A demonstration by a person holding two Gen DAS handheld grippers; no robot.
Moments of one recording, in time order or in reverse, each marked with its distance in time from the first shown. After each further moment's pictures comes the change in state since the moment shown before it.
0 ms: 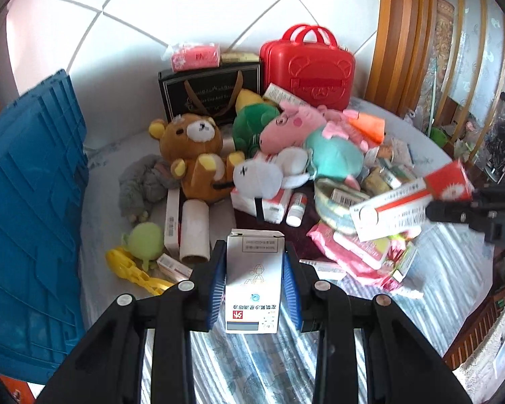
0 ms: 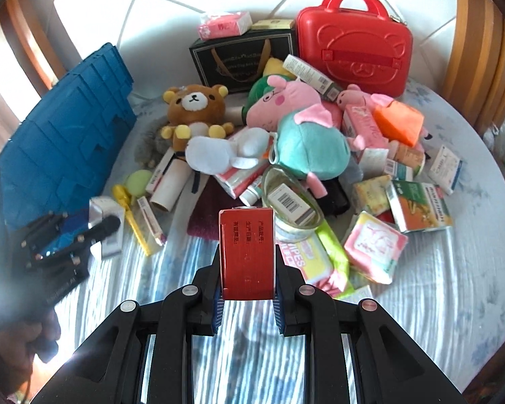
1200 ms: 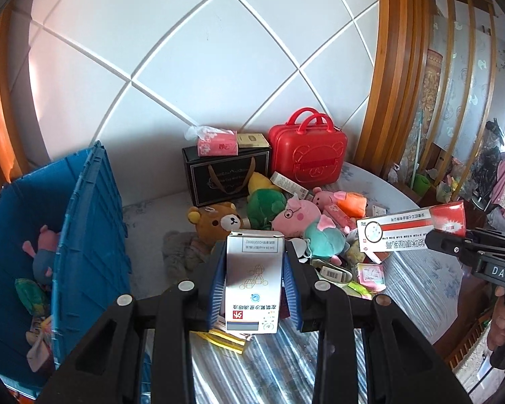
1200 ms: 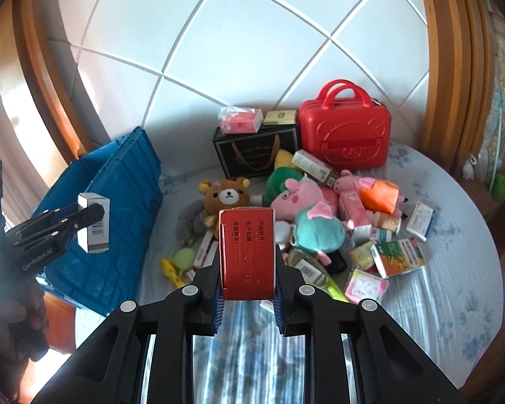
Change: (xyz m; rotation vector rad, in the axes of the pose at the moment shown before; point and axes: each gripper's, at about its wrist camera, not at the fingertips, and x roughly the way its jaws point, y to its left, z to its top) left arm -0.152 0.070 0.092 -0.017 -0.160 -0.049; right arm -0.140 0.068 0.042 0.066 -0.278 -0.004
